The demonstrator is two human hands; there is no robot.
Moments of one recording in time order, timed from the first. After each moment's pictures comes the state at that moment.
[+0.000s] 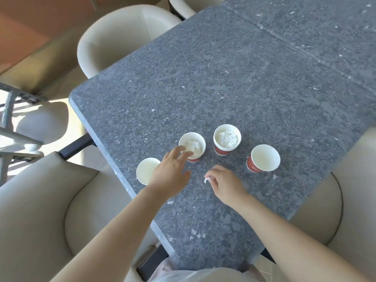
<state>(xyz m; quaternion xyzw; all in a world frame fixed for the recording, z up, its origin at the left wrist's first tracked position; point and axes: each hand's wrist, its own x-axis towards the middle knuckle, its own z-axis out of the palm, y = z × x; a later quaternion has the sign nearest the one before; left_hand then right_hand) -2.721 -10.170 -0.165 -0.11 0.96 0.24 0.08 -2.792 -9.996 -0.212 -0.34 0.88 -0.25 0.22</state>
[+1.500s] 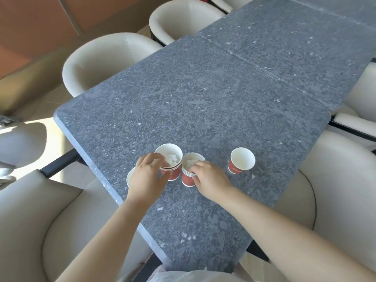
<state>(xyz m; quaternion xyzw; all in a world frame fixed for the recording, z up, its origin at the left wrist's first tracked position) -2.697 -10.174 -0.135 -0.15 0.96 0.24 -0.09 -2.784 -10.007 -0.149 -0.40 0.89 -0.17 0.14</state>
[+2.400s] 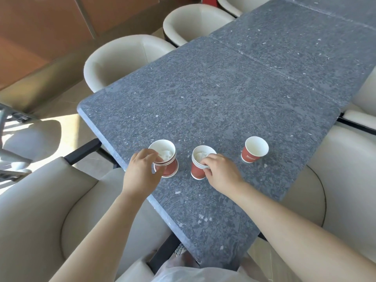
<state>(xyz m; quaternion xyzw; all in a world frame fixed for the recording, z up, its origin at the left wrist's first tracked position) -2.630 -10.215 -0.126 -0.19 0.95 0.23 -0.11 -2.736 -10.015 -0.143 -0.36 0.91 -0.19 0.09</state>
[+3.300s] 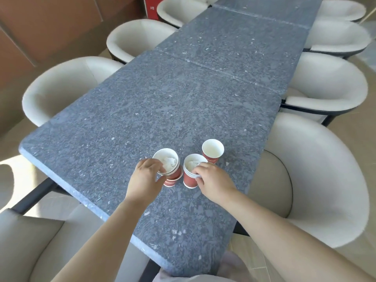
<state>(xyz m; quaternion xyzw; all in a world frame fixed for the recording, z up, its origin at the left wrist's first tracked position) -2.706 -10.142 -0.134 -0.03 0.97 0.25 -0.06 -2.748 -9.938 -0.138 -0.27 0.94 -0.21 0.07</state>
